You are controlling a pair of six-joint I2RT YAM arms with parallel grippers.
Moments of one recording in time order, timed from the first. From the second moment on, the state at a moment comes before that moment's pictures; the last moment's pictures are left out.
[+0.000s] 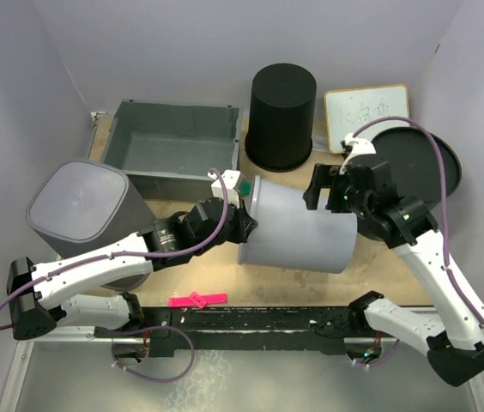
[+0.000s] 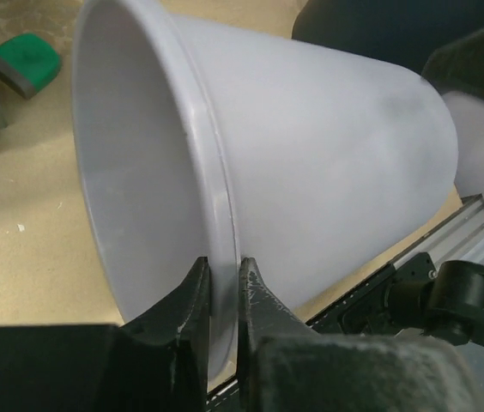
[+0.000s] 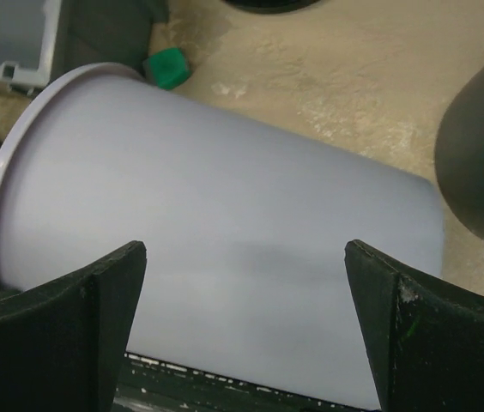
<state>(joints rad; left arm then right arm) -1.11 1.18 1.04 -0.35 -0.36 -0.69 0.53 1.00 1.25 -0.91 0.20 0.41</state>
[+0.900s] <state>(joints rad) -1.11 1.17 1.02 -0.39 -0.44 -0.72 -0.17 0.83 0.92 -0.77 -0.57 0.49</state>
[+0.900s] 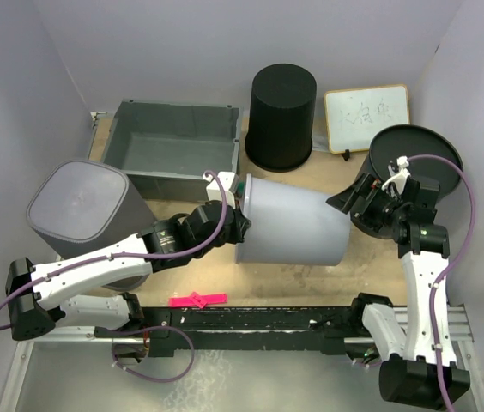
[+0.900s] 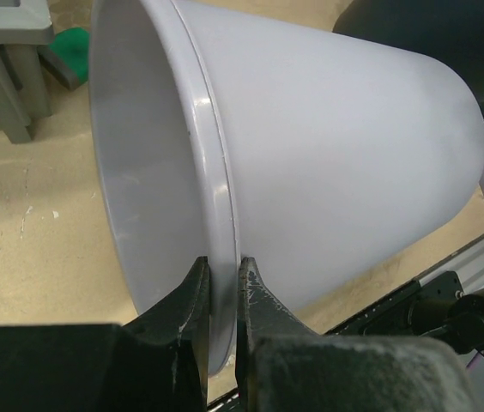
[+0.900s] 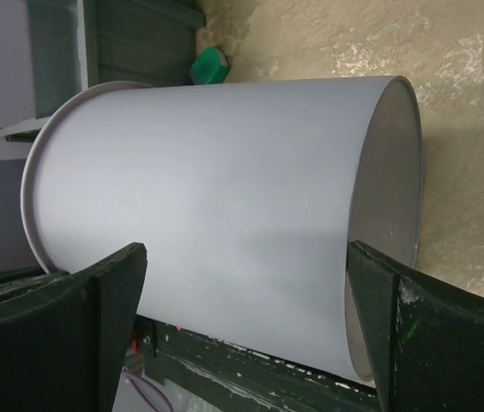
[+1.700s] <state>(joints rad) -1.10 1.27 0.97 -0.45 -0.50 -0.75 -0.08 0.81 1.12 -0.69 -0.73 0.49</state>
